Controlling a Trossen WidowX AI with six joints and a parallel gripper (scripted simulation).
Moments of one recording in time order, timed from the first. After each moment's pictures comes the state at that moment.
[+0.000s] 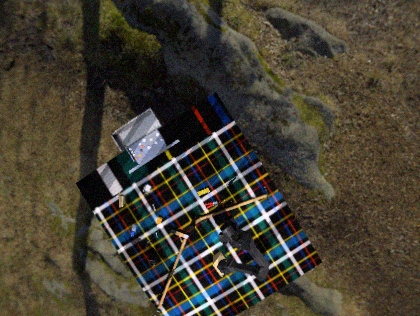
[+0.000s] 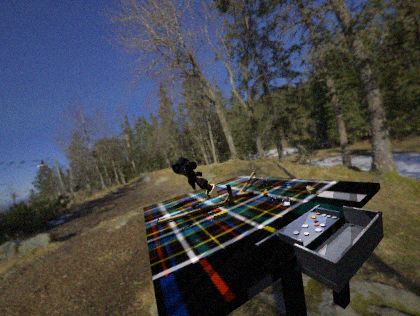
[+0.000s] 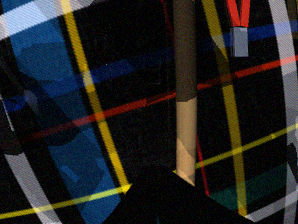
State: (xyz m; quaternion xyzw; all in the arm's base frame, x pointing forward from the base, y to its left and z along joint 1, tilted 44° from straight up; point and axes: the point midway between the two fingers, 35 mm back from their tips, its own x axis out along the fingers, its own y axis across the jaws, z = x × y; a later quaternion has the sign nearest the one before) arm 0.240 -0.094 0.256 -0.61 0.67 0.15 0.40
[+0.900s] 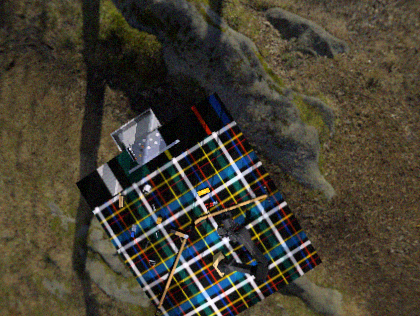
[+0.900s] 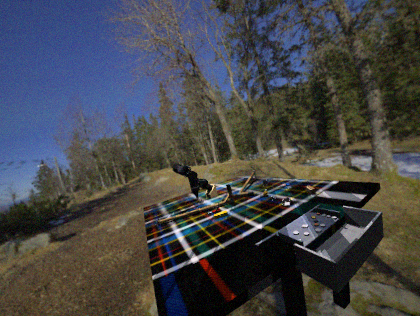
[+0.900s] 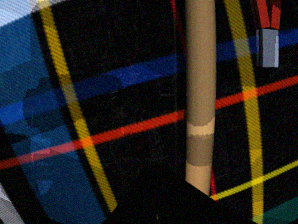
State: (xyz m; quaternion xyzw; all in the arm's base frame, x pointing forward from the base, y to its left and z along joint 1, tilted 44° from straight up) arm 0.252 -0.138 0.210 -0.60 0.68 0.16 0.39
